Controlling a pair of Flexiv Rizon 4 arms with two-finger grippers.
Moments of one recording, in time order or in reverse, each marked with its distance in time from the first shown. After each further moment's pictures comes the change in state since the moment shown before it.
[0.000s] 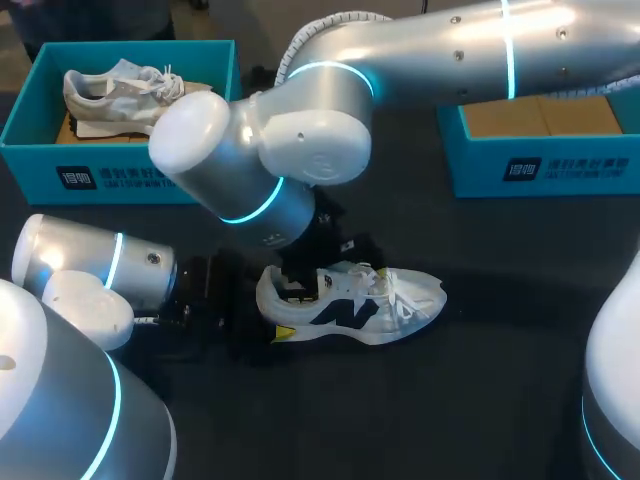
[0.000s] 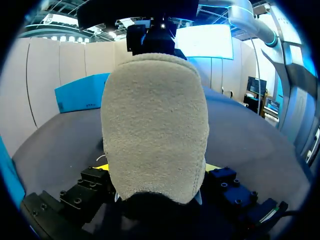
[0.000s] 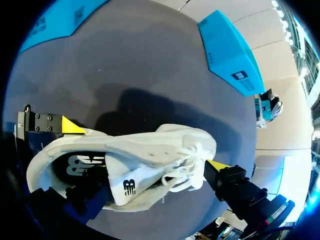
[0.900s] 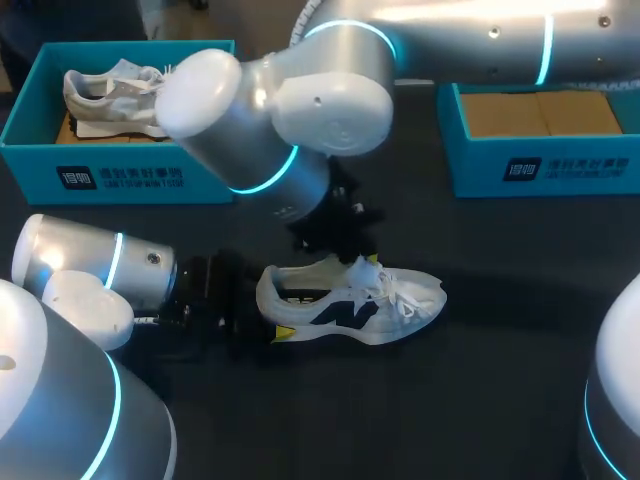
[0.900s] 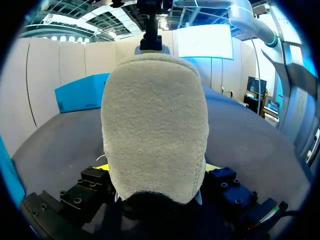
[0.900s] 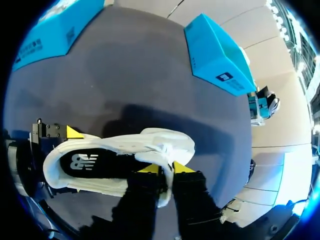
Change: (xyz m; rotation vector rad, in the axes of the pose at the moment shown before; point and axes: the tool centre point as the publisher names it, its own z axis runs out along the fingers) left arm 0.000 0.000 0.000 0.000 0.000 0.000; right arm -0.036 0.005 -0.029 -0.019 0.024 0.045
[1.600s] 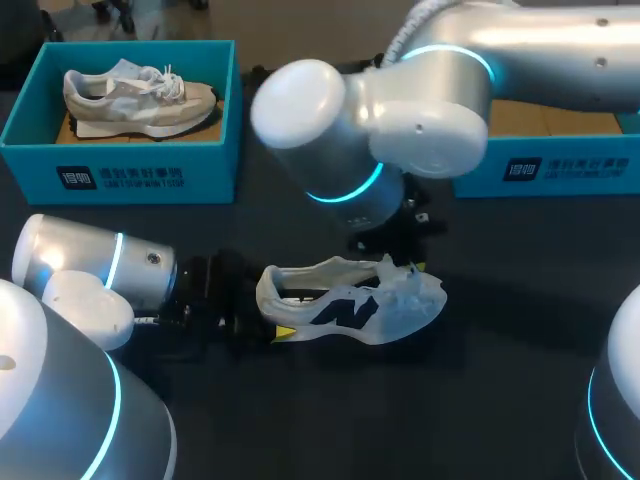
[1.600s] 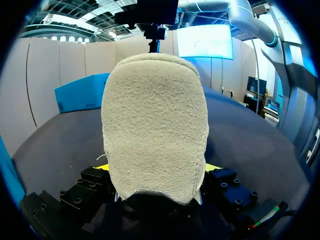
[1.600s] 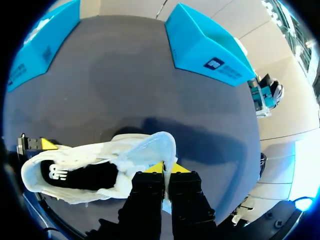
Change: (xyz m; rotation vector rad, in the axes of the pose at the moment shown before) left arm 0.000 0.000 0.000 0.000 0.000 0.000; right arm -0.053 0.000 0.054 -0.027 0.072 0.120
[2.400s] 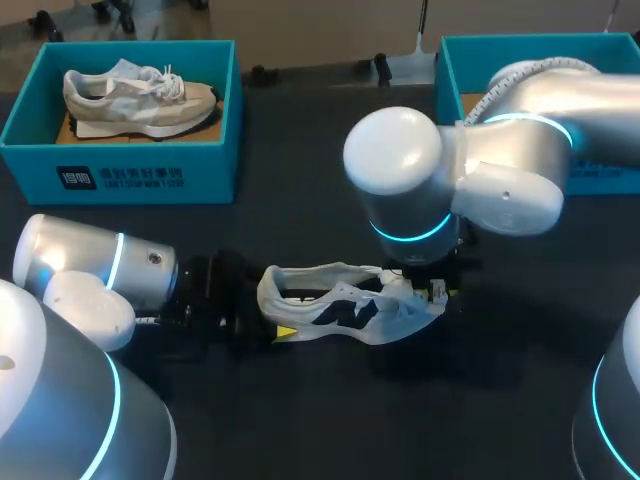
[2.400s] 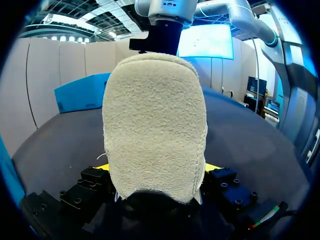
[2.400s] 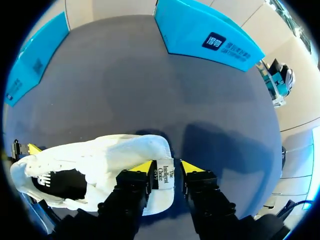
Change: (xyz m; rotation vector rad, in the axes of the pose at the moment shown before) left arm 0.000 -0.001 0.001 -0.001 -0.001 0.000; right arm -0.009 -0.012 0.063 -0.031 0.149 0.088
